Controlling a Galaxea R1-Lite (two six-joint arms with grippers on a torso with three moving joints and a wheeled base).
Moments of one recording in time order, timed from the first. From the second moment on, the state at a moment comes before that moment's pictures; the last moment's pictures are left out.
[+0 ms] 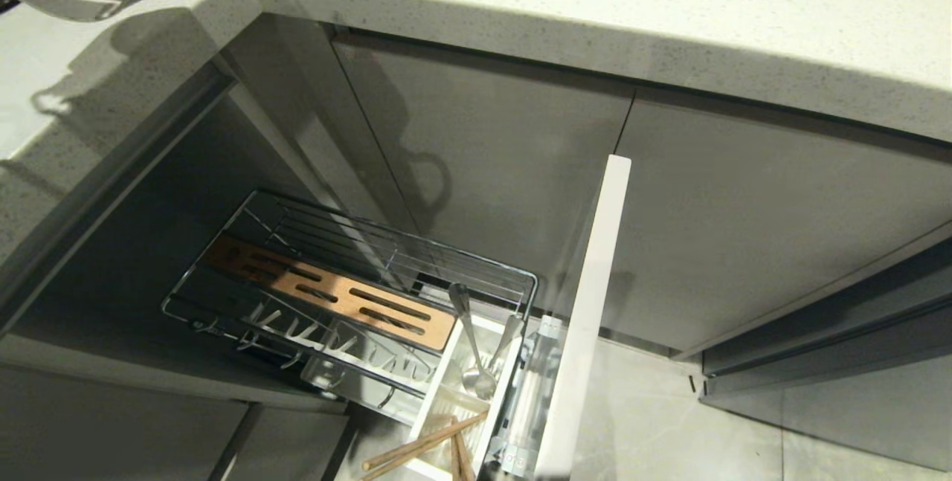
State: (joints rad) left arm -0.88 1.40 -1.93 0.42 0.82 -0.34; right arm 0.00 0.00 0.00 -0.08 0.00 0.02
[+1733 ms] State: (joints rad) left arm 0.53 1.09 -1.91 1.14 0.16 -0.02; right arm 0.00 0.00 0.00 -0.08 0.00 0.02
